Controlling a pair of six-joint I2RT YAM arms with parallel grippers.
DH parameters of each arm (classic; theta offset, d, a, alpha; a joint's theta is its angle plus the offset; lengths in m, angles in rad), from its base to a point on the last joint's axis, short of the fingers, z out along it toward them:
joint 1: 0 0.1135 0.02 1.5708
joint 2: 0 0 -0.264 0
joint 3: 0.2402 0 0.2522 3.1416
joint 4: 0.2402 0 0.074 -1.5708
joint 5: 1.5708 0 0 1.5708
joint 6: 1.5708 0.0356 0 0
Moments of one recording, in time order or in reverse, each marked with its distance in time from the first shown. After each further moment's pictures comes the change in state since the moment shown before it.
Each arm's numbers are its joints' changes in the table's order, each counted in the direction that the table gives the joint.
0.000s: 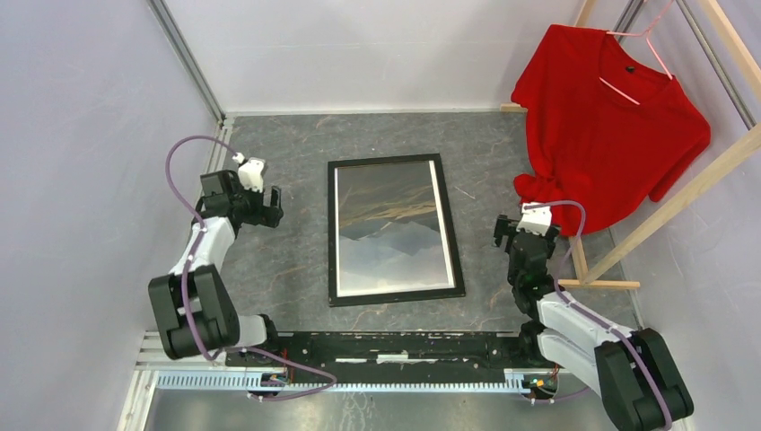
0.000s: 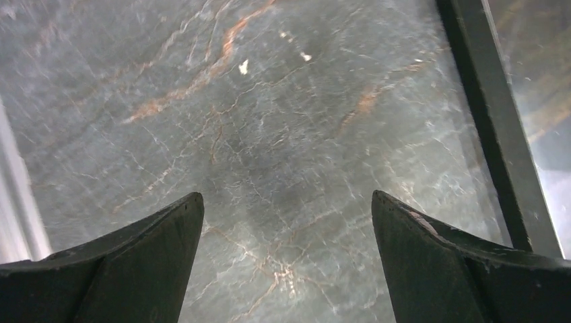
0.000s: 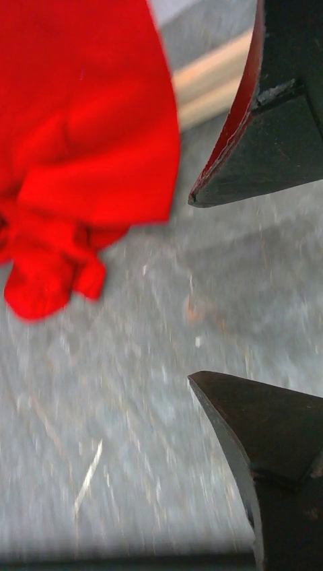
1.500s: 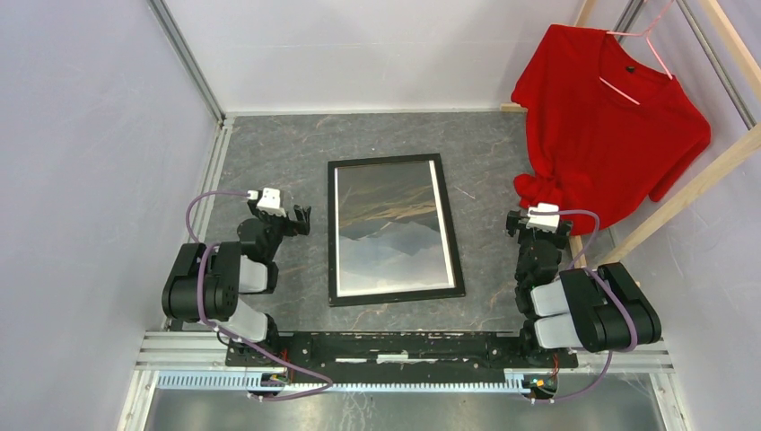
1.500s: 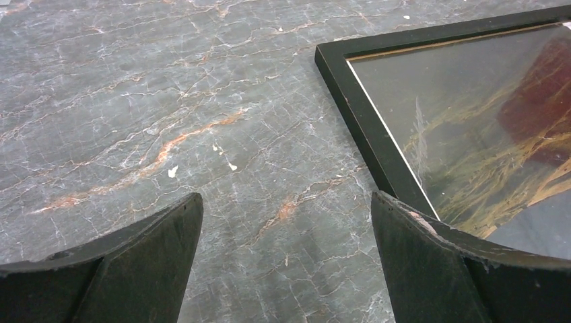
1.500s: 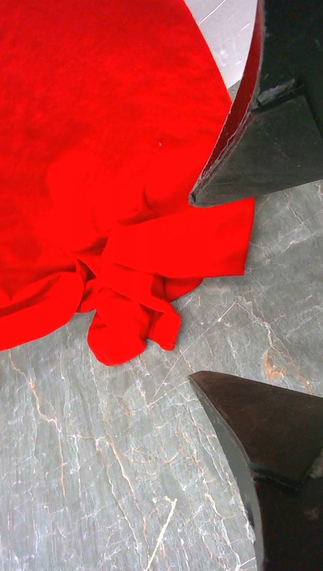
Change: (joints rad) left arm -0.192 -0.232 -0.624 -1.526 -0.116 -0.405; right arm -0.190 -0.442 -0.129 -0.874 -0.076 -0.298
